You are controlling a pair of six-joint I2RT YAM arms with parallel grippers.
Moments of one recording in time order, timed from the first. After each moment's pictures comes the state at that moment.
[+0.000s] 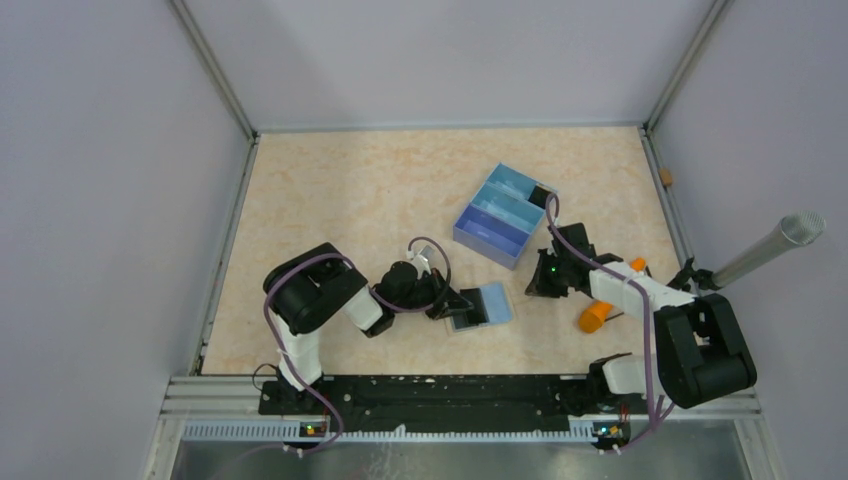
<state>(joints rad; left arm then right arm) -0.79 1.90 0.45 1.05 0.40 -1.28 0.29 1.31 0.57 -0.31 -0.16 0.50</state>
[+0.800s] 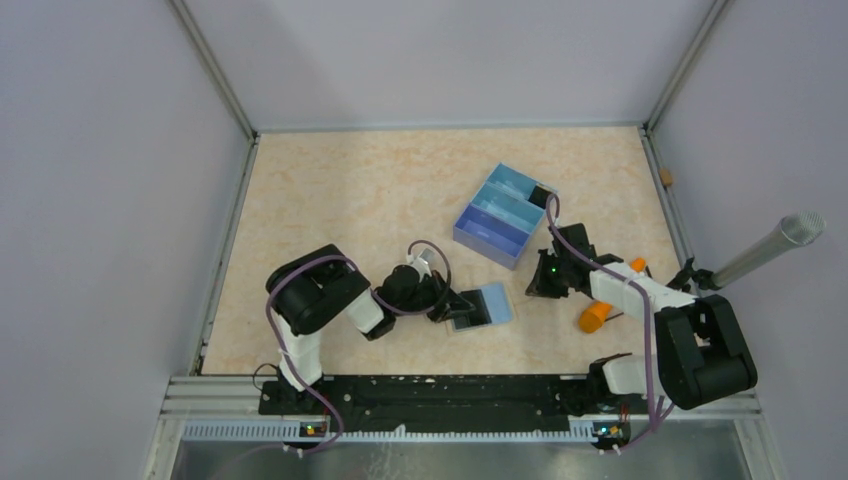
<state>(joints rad) -0.83 1.91 0.44 1.06 0.36 -1.34 0.29 1.30 0.56 -0.31 -0.16 0.50</state>
